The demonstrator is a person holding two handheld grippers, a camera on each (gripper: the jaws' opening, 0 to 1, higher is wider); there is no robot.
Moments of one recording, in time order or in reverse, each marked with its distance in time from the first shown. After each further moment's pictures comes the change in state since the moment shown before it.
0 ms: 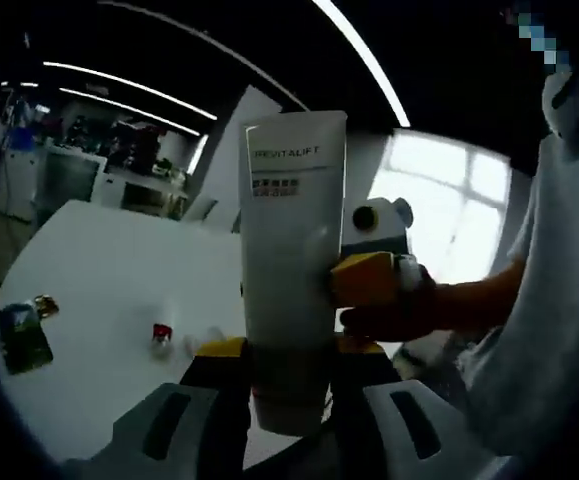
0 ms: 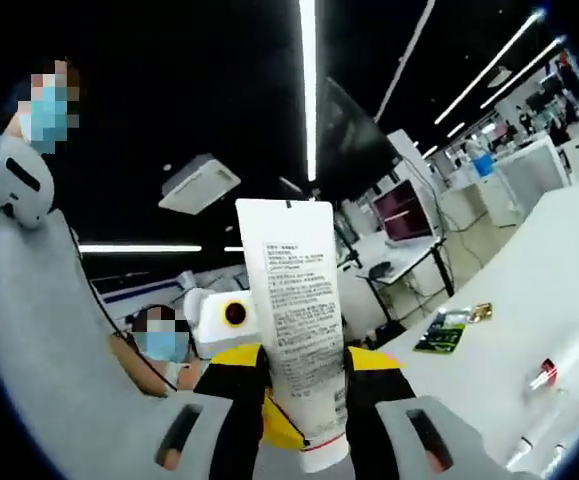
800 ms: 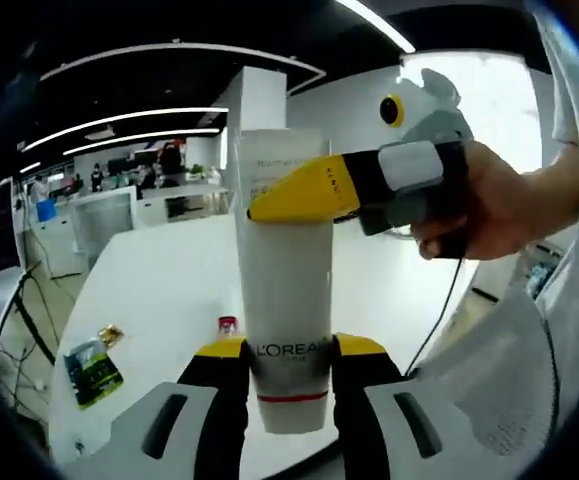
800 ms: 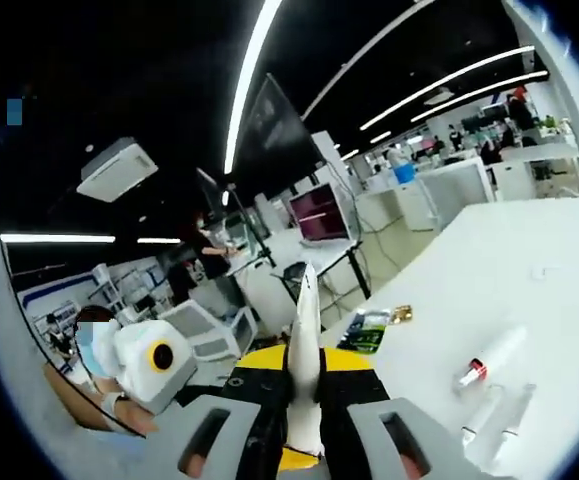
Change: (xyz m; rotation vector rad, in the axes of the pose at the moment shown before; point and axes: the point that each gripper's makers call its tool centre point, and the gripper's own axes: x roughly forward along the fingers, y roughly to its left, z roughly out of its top) left arm 0.002 0.018 -0.016 0.193 0.077 0.129; right arm -0.003 -0.026 0.021 -0.088 0.053 -0.267
